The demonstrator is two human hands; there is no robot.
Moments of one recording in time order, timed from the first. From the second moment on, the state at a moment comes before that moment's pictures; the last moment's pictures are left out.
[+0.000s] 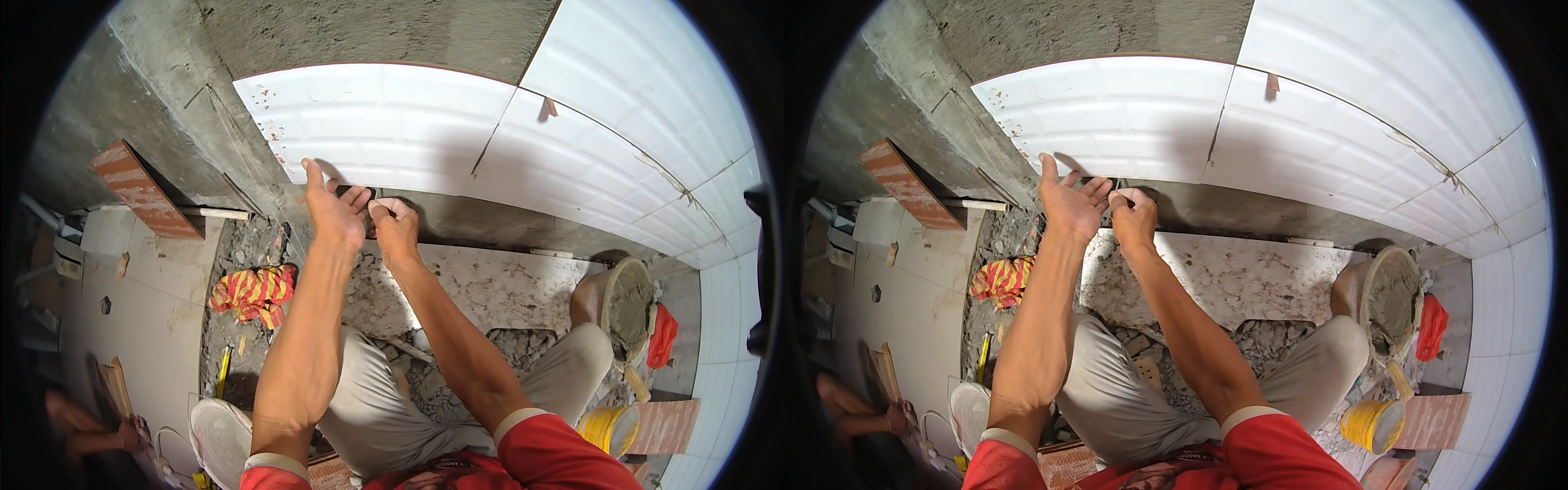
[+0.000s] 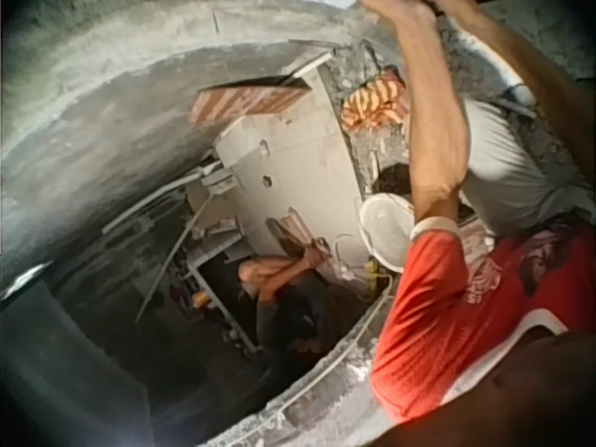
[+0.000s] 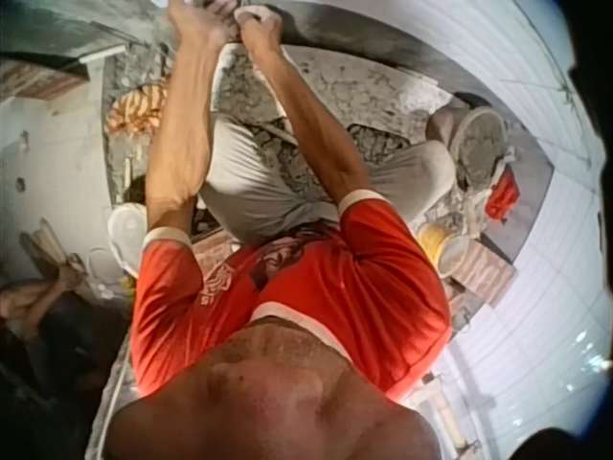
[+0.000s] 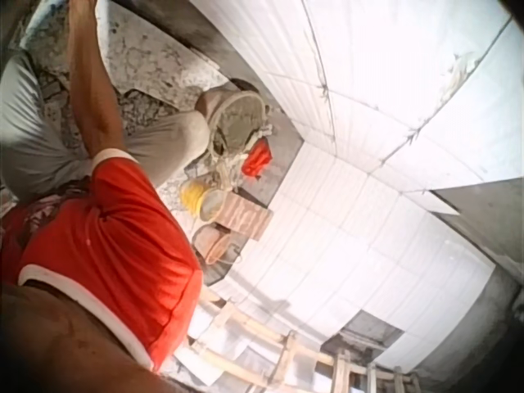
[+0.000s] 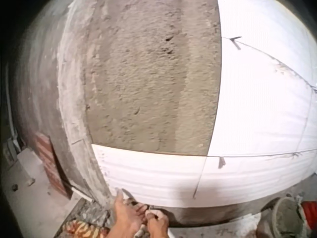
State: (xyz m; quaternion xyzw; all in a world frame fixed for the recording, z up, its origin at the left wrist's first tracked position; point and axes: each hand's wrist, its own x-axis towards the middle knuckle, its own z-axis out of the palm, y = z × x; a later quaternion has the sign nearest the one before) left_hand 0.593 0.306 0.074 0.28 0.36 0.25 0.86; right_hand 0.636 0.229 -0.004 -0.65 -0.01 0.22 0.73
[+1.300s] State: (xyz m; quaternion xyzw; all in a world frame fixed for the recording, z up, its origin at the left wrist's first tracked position) left_hand 0.623 0.360 -0.025 0.56 0.32 0.07 0.76; right_hand 0.647 0.189 -0.007 -0.64 -0.08 0.21 0.73
